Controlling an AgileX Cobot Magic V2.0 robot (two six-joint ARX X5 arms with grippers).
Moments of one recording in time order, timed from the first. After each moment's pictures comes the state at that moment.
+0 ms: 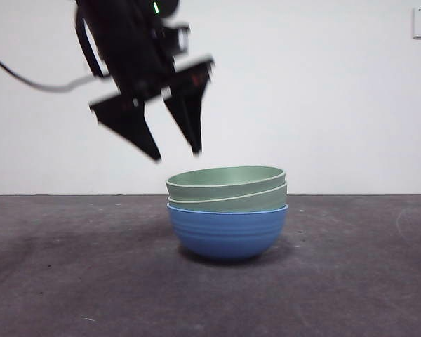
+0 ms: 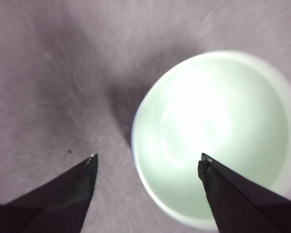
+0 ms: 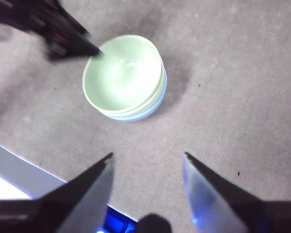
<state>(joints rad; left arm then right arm) -0.59 1.70 1.43 -0.74 0.10 -0.11 0.55 0.85 1.09 -1.00 -0.07 0.17</state>
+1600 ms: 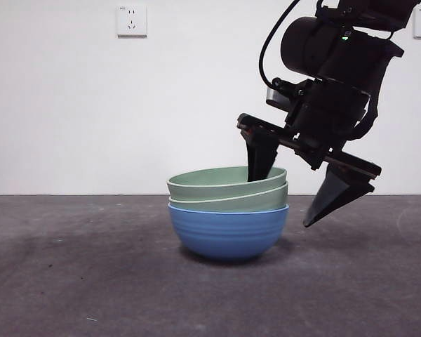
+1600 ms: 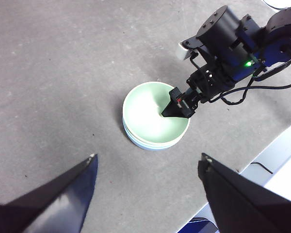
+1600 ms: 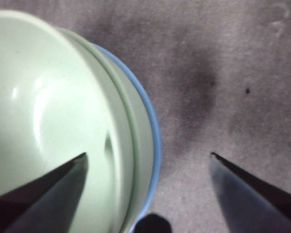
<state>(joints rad) -0.59 0.96 1.43 -1.10 0.10 -0.11 0.50 1.70 1.09 -0.47 -0.18 0.32</state>
